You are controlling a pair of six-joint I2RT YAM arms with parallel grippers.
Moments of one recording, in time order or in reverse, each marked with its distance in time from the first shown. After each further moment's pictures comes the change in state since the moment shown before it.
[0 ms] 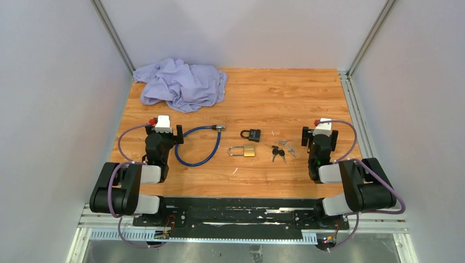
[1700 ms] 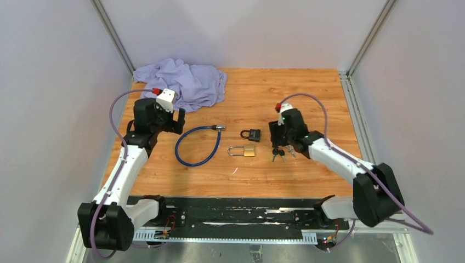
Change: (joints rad) left arm 0.001 -0.299 0.628 -1.265 0.274 0.124; right arm 0.314 -0.146 0.562 -1.168 -0.357 0.246
